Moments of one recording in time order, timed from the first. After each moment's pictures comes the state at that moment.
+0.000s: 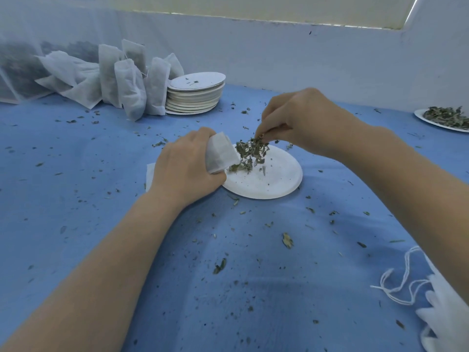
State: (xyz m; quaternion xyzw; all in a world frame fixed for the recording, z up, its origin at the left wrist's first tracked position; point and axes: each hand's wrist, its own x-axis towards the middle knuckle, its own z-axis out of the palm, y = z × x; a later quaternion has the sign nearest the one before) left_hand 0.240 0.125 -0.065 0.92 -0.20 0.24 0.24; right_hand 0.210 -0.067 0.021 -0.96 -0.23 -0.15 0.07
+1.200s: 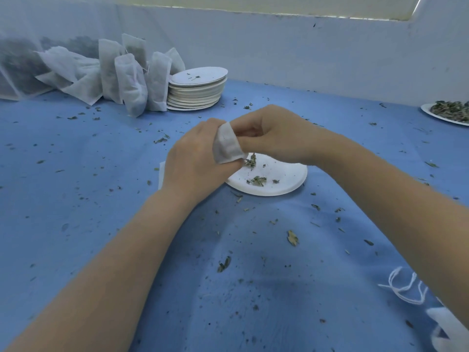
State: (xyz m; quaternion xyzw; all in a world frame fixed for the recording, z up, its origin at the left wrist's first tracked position) left_hand 0.232 0.111 -0.062 0.87 -0.19 0.27 0.37; right_hand 0.211 -0.036 0.001 -0.90 -0.22 0.02 0.37
